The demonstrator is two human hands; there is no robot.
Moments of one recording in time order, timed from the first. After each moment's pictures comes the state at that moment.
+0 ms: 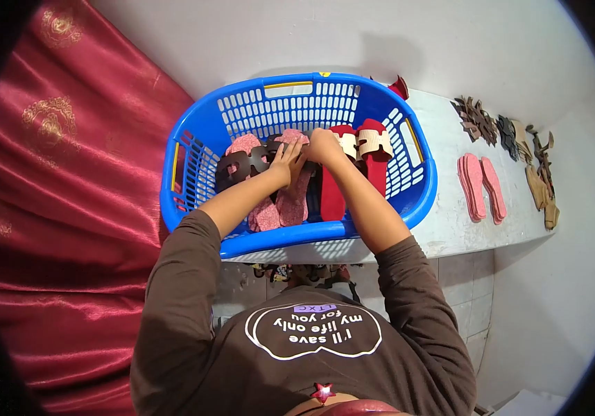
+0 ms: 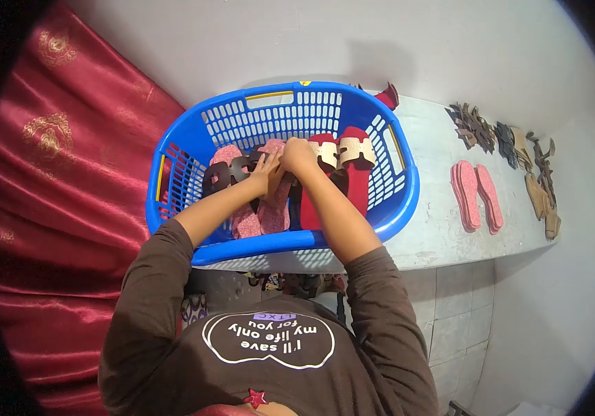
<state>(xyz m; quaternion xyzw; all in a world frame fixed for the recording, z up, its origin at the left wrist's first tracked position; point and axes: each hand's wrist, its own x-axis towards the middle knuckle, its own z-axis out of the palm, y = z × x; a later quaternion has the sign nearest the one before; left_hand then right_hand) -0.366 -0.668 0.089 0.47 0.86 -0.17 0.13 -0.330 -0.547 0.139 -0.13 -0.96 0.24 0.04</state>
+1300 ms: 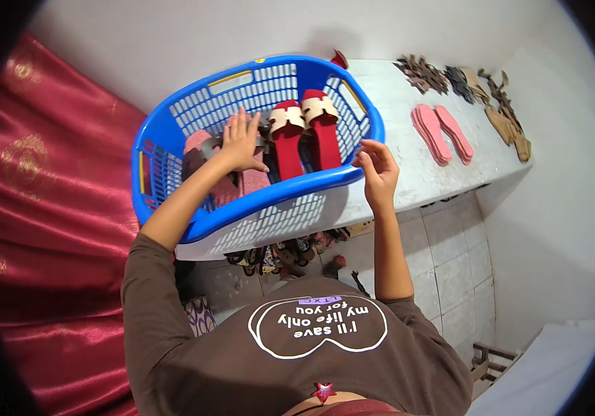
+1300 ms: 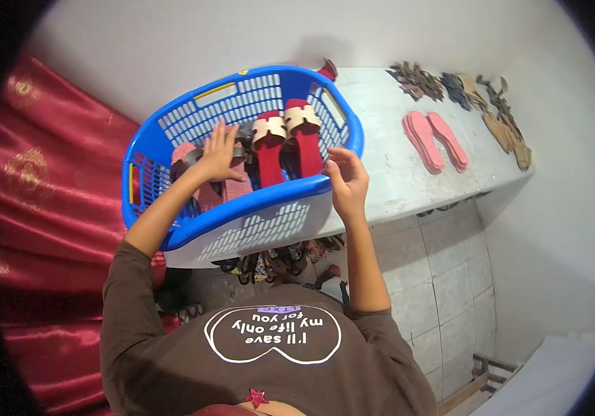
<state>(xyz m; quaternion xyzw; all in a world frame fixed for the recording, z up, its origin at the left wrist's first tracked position) -0.326 -0.686 0.164 0.48 0.87 0.02 0.06 -0.081 -0.528 0.179 -0.11 -0.62 0.64 0.44</state>
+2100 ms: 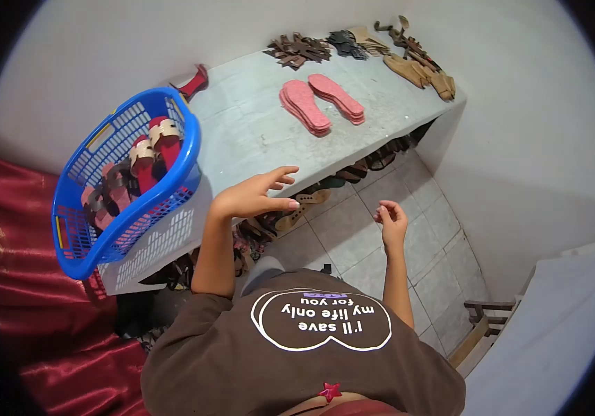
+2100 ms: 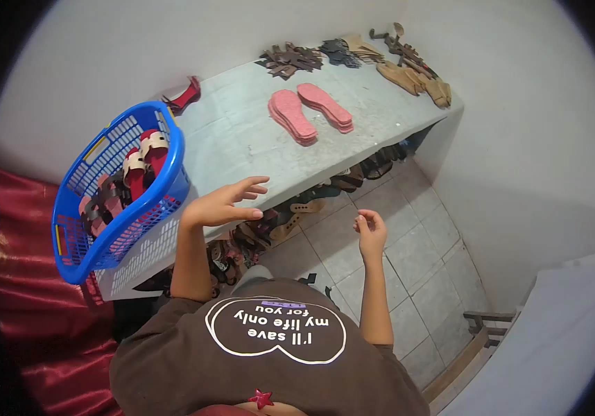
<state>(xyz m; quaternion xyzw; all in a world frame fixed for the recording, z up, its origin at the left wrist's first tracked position) 0.007 -0.475 0.220 0.59 0.58 0.28 0.48 0.308 -0.352 0.090 -0.43 -0.54 0.56 0.46</state>
